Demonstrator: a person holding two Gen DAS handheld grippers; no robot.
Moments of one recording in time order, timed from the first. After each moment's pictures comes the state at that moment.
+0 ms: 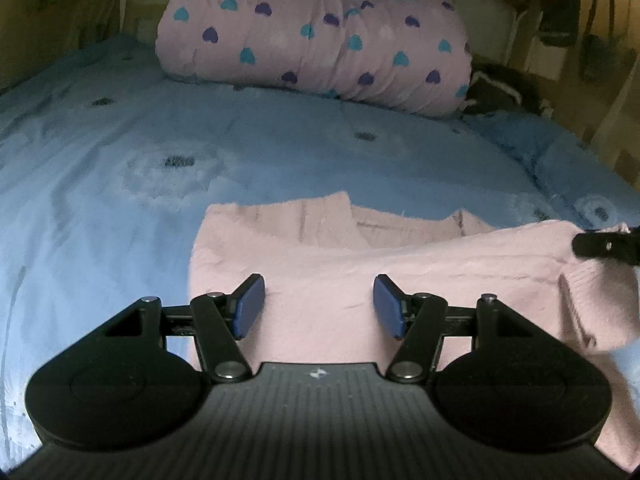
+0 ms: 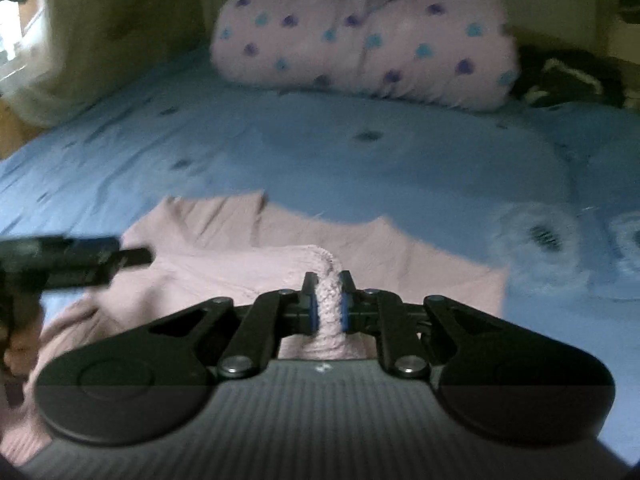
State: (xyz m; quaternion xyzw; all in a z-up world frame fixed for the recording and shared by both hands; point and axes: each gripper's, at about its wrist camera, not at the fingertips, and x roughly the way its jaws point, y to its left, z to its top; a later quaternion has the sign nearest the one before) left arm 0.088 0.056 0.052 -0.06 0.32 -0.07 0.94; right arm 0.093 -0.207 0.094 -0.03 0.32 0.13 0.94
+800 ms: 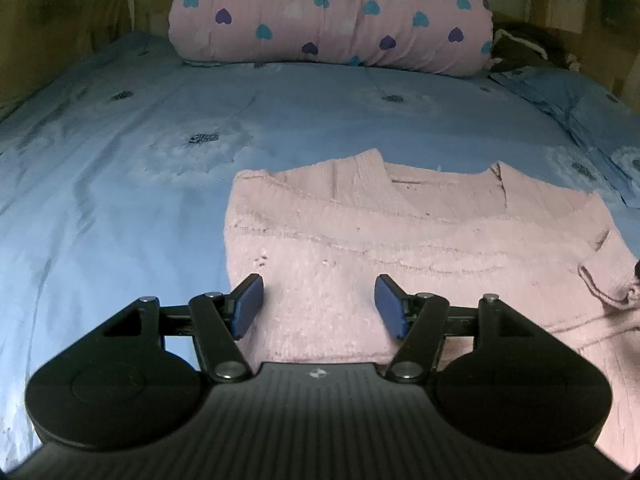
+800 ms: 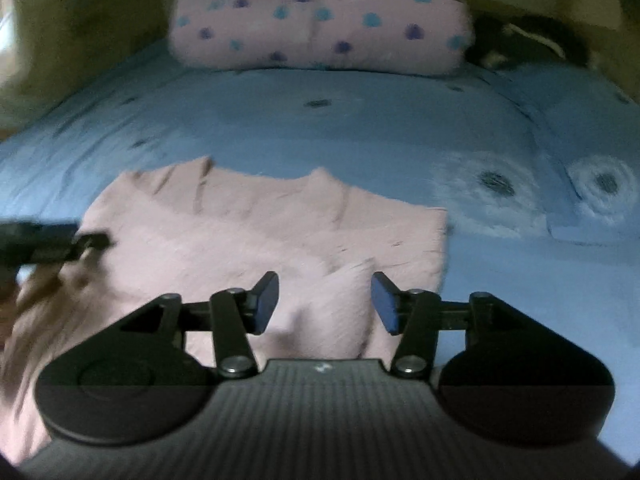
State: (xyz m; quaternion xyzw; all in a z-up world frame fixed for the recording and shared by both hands) left arm 0.084 0.048 0.035 0.00 0.35 -0.03 0.94; right arm 0.075 -0.245 0.060 -0.03 0.34 0.11 0.93
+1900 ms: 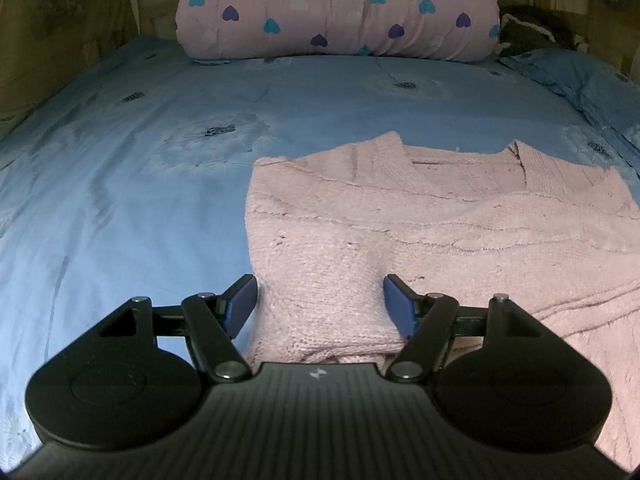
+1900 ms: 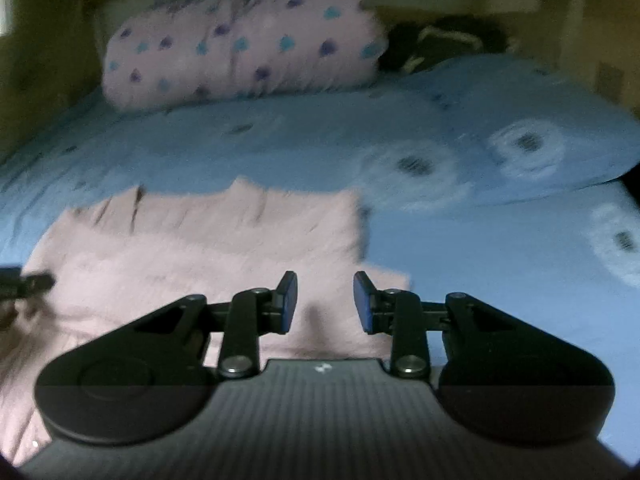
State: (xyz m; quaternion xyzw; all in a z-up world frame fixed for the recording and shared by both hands) left arm 0.081 0.056 0.023 0.03 0.35 -0.01 0.93; right arm 0.057 -0.286 0.026 0.04 0.31 0.00 0.95
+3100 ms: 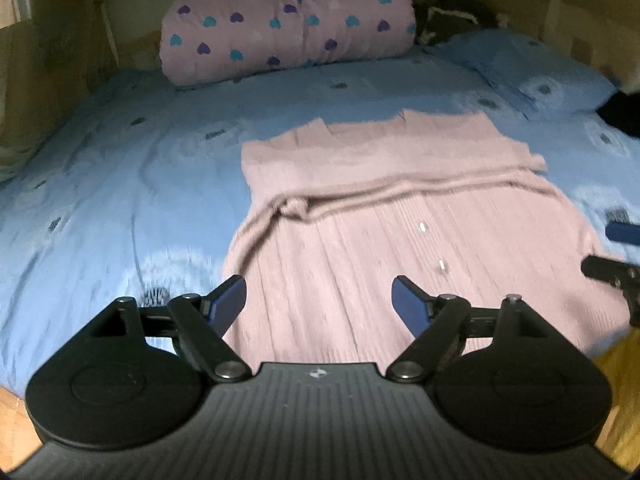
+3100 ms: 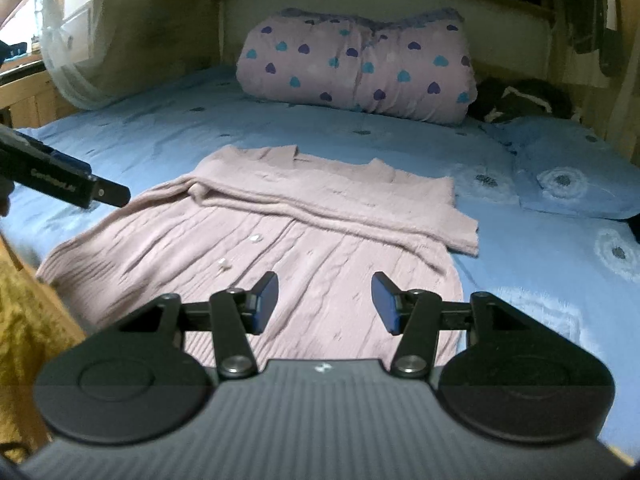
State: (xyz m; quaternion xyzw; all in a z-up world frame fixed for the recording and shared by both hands) left arm -0.158 0.040 0.101 0.09 0.35 -0.07 0.93; right arm -0.152 -0.215 0.051 -0.05 0.25 0.12 0.96
